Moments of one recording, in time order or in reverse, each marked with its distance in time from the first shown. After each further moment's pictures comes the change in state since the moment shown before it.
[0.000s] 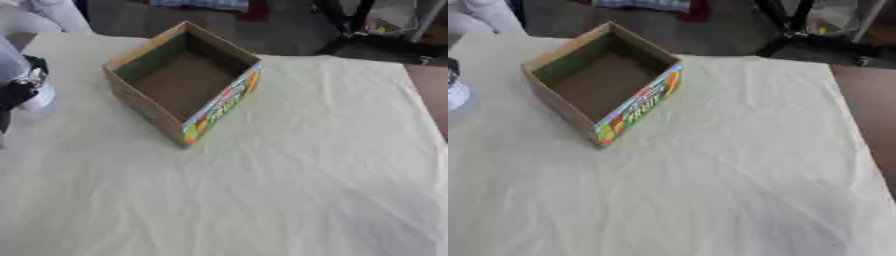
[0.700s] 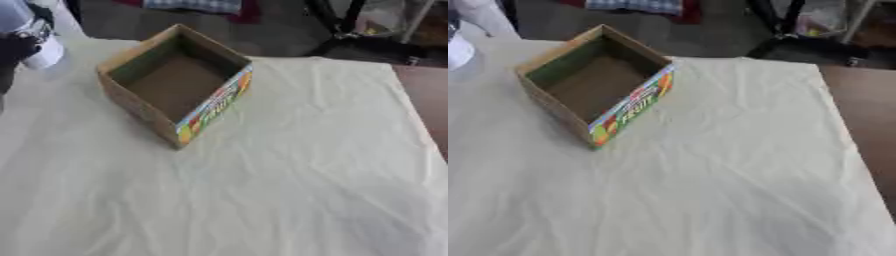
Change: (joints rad) left arm -0.193 -0.013 -0.090 -0.078 0.042 0.070 -0.040; right arm 0.009 -0.020 0.001 0.000 -0.011 -0.011 0.007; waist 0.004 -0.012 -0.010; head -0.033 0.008
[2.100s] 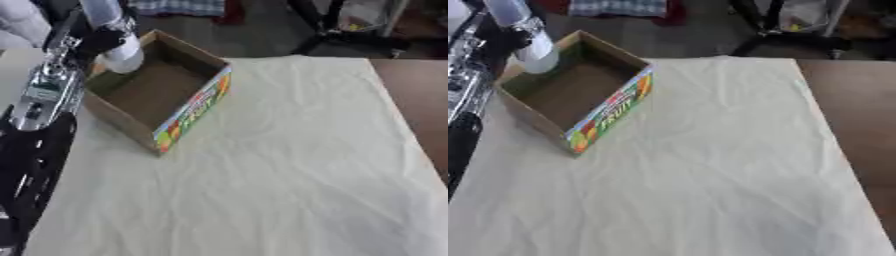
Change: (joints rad) left arm -0.183 -0.219 -0.050 0.266 -0.220 -0.033 -0.007; right arm -0.037 -0.014 0.023 0.000 -0.019 0.035 0.029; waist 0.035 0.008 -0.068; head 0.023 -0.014
